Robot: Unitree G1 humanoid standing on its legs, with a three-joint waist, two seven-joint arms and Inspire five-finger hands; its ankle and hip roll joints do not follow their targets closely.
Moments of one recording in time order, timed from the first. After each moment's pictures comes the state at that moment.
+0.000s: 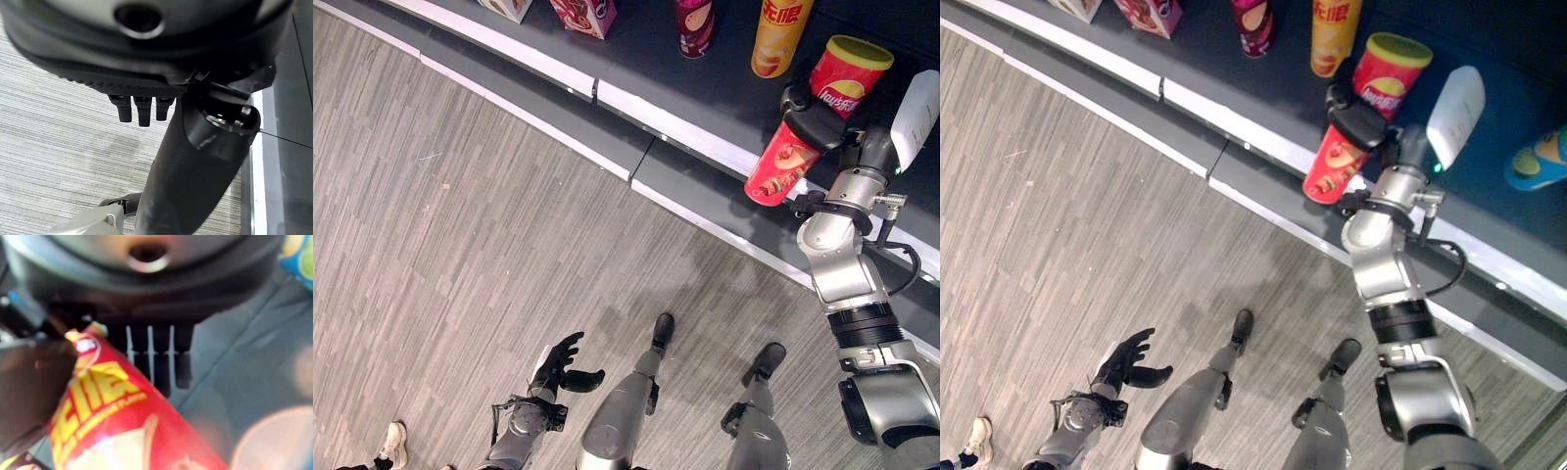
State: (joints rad) left arm -0.01 0.30 -0.32 0.63 -0.15 -0.12 0.12; right arm -0.75 -0.58 0.11 0.29 -0.26 0.11 -0.74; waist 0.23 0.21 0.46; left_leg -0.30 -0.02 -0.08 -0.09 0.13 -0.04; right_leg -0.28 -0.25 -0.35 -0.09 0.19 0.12
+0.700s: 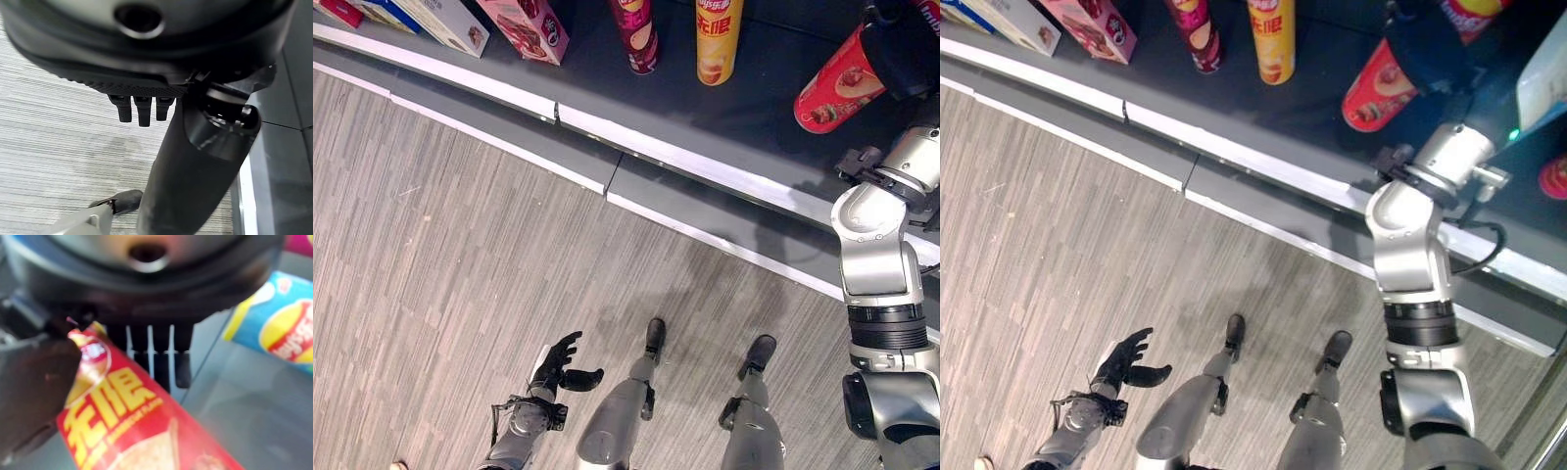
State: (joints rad) left arm -0.01 0.30 -0.31 0.63 -0.15 -0.12 0.14; right arm -0.76 -0.58 -0.03 0.03 -0.35 0.11 -0.81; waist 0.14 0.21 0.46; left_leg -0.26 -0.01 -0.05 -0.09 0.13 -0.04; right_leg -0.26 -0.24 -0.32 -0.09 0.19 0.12
